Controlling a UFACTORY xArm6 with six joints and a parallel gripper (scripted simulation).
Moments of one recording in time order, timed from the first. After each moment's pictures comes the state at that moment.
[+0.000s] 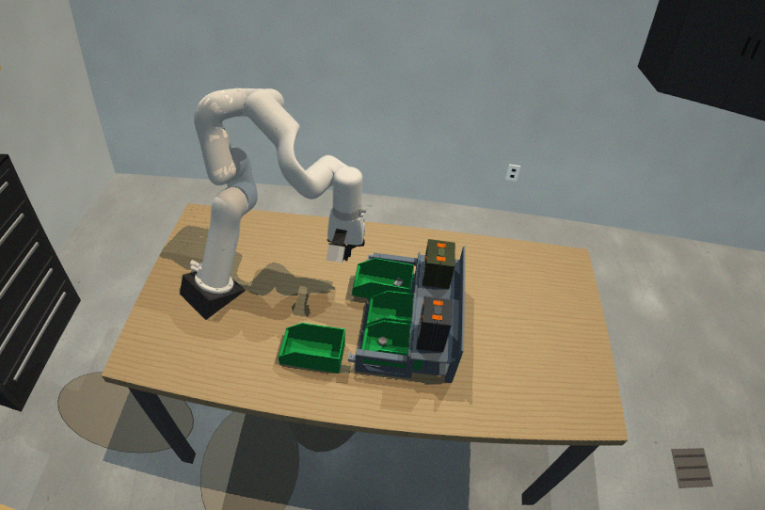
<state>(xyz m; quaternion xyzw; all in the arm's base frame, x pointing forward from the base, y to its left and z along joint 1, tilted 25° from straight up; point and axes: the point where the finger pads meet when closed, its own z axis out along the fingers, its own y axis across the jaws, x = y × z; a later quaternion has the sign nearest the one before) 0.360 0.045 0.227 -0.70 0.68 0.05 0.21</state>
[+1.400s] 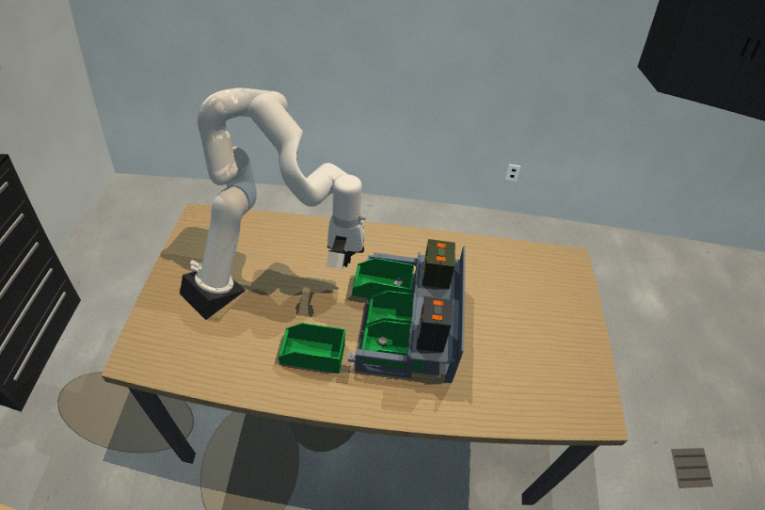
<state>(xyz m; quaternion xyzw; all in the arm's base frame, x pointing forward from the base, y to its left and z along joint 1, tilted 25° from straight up) 0.366 0.055 0.203 -0.70 0.68 0.05 0.21</state>
